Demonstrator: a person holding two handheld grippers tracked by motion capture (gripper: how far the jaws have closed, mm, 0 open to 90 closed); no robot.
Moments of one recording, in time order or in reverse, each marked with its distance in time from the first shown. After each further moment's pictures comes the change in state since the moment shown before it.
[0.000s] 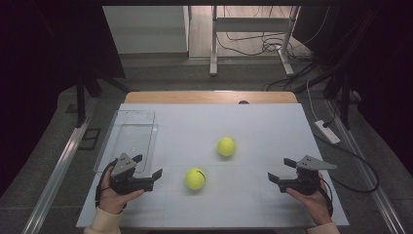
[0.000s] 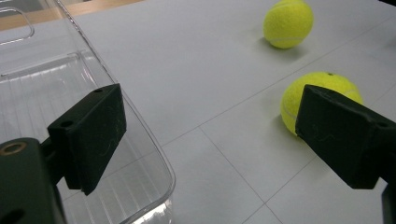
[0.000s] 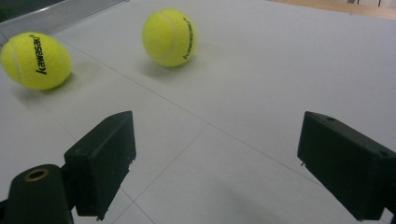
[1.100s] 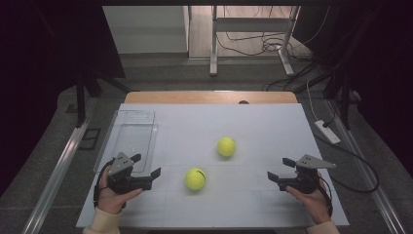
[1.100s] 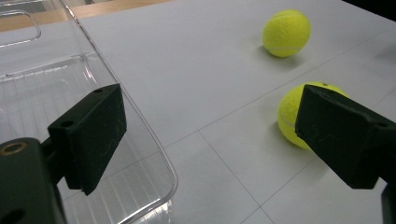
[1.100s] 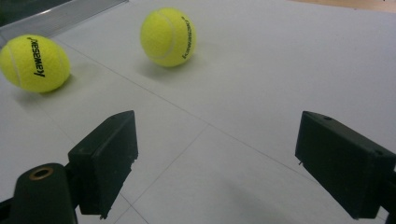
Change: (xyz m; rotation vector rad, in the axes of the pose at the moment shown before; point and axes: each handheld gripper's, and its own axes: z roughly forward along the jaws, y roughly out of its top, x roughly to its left) left arm 0.002 0.003 -0.007 -0.015 -0.008 -0.045; right arm -0.003 -0.001 0.005 0.002 0.012 0.021
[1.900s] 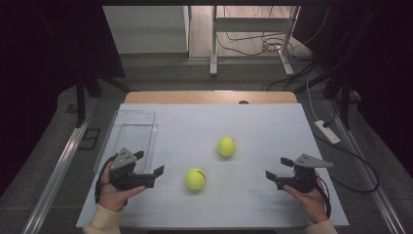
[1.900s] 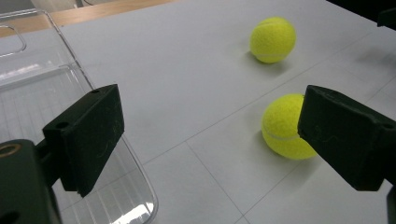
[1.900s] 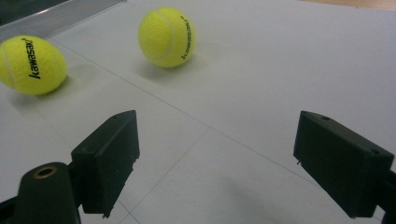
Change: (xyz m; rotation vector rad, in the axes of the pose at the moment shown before) left arm -0.008 0.021 0.000 0.027 -0.022 0.019; right arm 0.001 0.001 0.006 0.002 -0.005 0.006
